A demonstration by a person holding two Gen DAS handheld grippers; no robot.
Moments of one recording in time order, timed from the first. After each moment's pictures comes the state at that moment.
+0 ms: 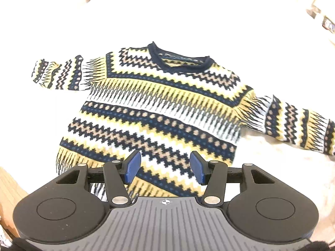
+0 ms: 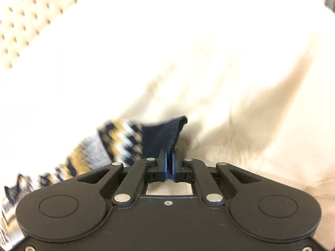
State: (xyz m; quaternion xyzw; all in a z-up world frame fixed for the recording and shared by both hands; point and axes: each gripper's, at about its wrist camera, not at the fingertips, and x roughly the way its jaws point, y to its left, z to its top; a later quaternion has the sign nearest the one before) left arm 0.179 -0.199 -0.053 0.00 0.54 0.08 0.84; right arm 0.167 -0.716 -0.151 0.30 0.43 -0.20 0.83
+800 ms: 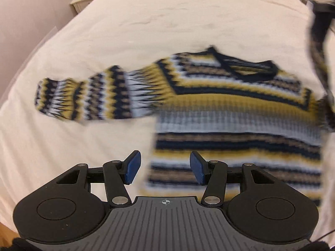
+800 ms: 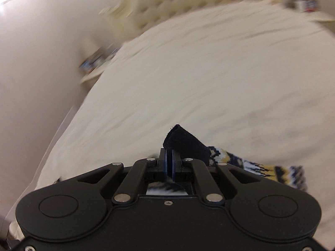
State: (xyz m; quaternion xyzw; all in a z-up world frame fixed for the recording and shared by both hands) left arm 0.247 0.026 -0.097 0.07 0.53 0.02 0.84; right arm 0.303 -0.282 -0.011 0.20 0.40 0.10 0.89
